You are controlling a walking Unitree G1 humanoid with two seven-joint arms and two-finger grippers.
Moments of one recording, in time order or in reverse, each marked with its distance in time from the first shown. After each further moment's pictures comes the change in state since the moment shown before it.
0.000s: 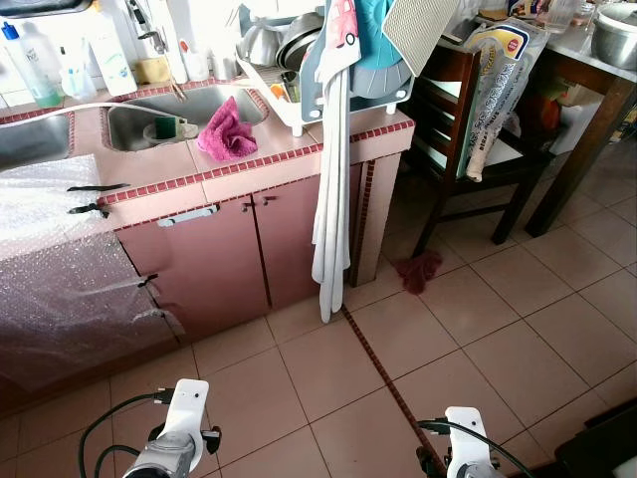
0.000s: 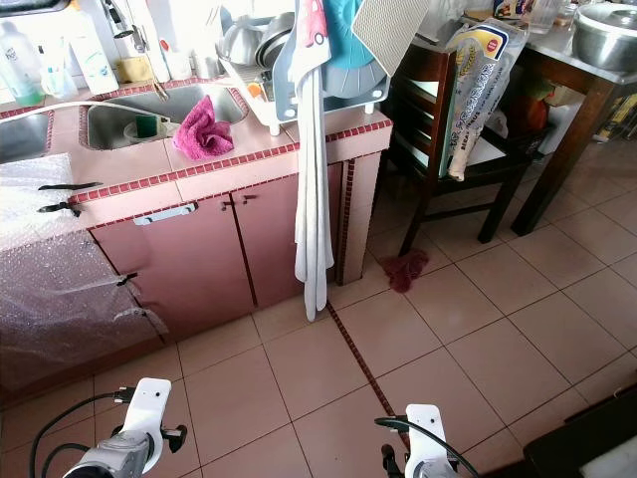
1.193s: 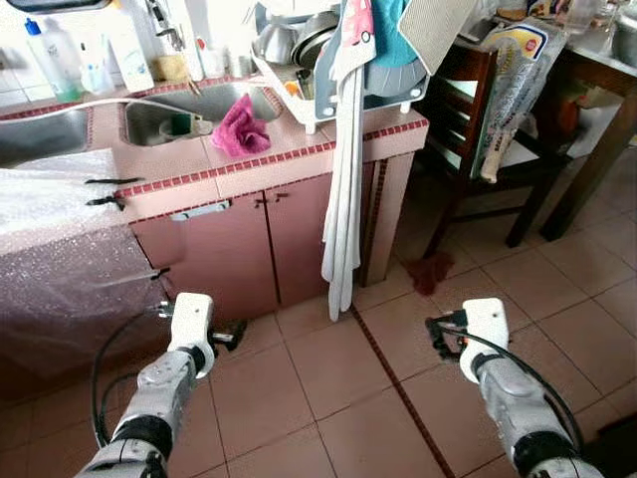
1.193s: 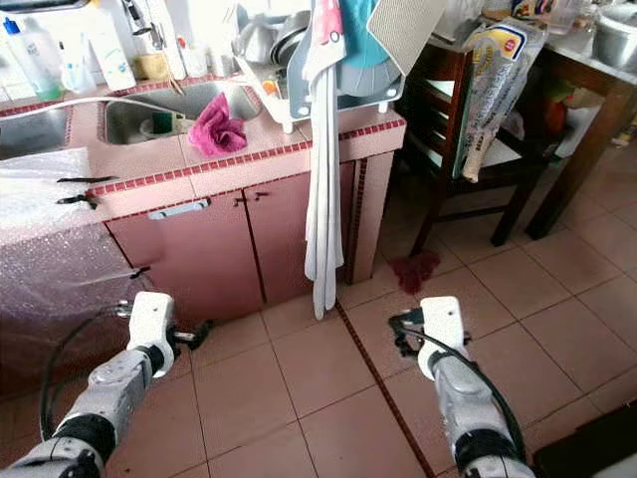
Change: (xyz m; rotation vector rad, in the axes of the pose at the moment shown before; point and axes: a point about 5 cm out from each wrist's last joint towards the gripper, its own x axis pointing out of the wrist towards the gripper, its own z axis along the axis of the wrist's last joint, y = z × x) left arm -0.022 0.018 0.070 0.004 -0.538 -0.215; right arm -0.029 -0.035 0.095 -0.224 -0.565 0.055
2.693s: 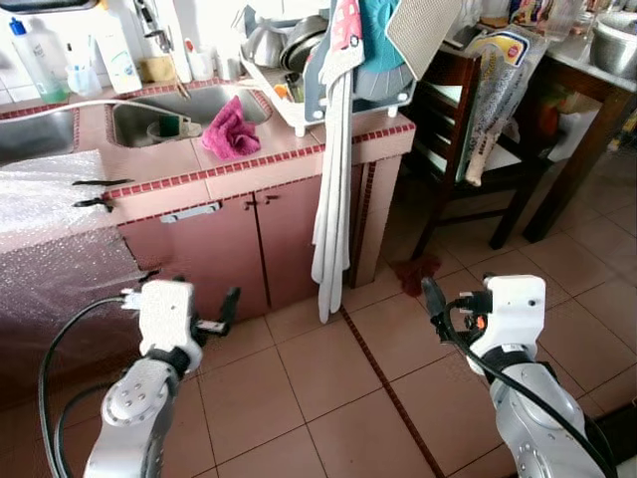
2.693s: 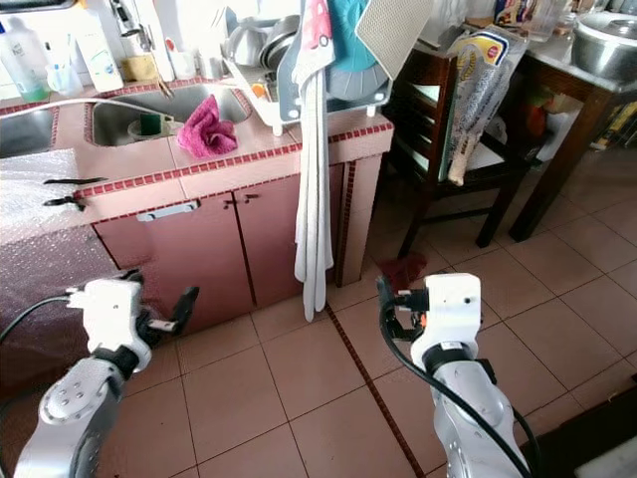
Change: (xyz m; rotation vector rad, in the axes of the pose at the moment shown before) left arm -0.071 -0.026 0.053 0.066 -0.257 0.055; right arm -0.085 0.044 0.096 0.104 -0.289 0.010
